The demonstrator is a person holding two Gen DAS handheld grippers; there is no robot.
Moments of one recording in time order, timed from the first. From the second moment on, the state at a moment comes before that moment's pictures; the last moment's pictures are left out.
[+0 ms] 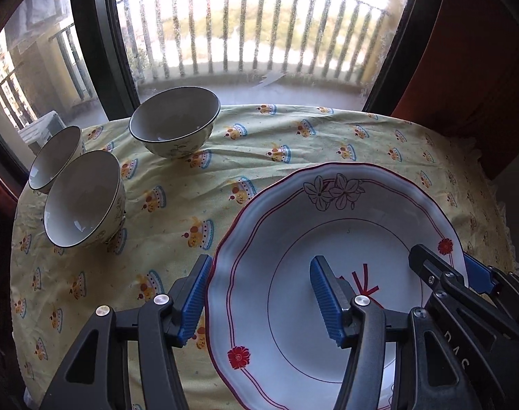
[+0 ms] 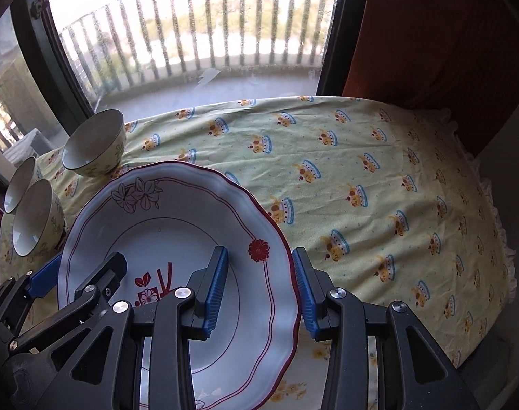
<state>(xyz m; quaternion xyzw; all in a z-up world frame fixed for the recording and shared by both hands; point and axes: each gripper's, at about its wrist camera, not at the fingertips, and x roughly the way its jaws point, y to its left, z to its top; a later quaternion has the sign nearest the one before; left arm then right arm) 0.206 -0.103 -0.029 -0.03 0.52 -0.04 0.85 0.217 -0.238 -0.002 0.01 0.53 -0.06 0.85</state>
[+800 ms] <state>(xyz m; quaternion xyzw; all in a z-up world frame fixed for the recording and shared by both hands) 0.131 -0.169 -0.081 -0.02 0.58 -0.09 0.81 0.125 -0.304 -0.038 0.03 0.56 -0.09 0.82</state>
